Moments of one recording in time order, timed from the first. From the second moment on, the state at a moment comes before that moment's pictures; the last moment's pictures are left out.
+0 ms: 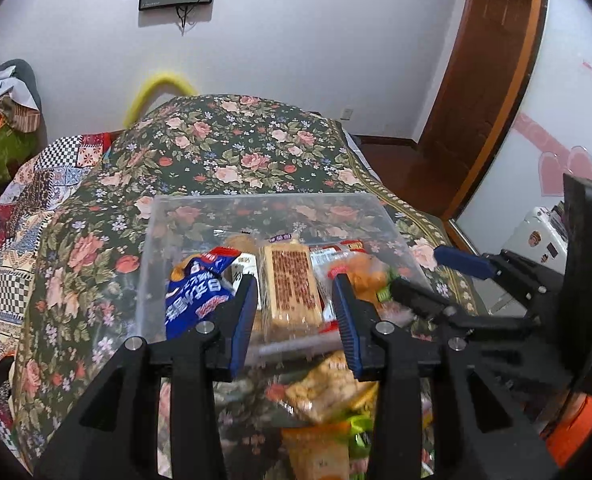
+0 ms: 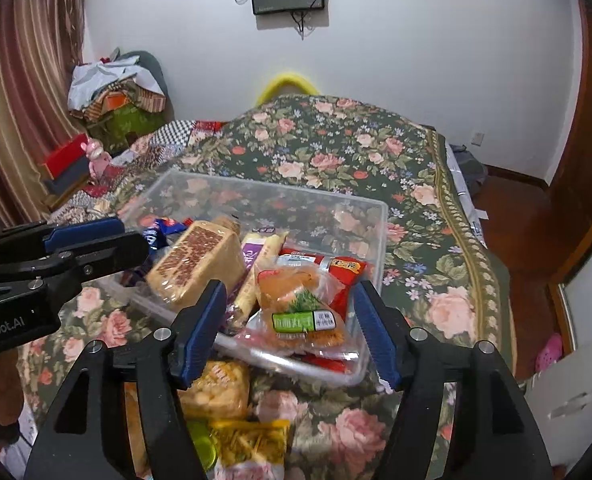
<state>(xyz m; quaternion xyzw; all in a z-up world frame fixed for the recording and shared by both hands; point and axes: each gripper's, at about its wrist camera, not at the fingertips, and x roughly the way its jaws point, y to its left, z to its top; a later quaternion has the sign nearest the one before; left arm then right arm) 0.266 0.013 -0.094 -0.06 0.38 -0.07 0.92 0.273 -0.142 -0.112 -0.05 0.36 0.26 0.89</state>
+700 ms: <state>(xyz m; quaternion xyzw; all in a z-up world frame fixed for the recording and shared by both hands) 0.177 -0.004 -0.157 -0.03 0.47 -0.07 0.88 0.192 -0.178 -0.149 -0.07 0.41 0.26 0.87</state>
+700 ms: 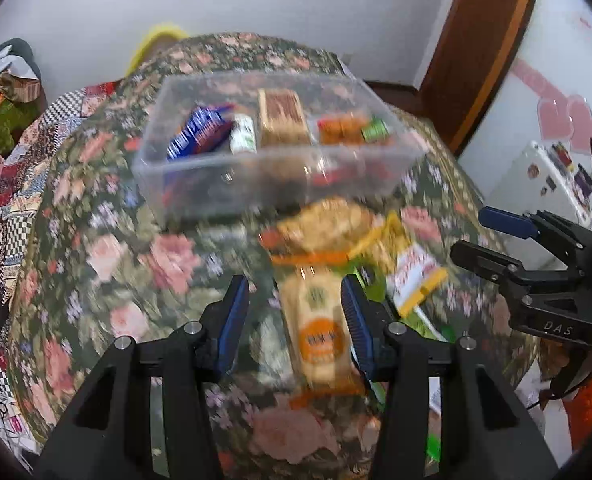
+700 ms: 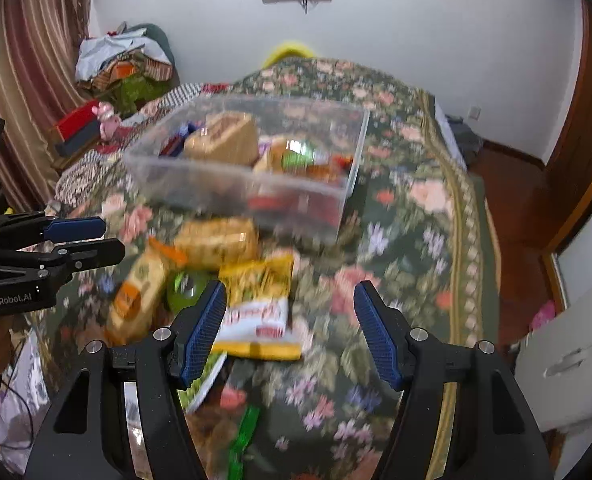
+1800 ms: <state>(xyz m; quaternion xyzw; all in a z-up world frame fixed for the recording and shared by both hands) 0.176 0.022 -0.199 -0.06 0.48 -0.06 0.88 0.200 -0.154 -0.200 -0.06 0.46 0.28 0.84</state>
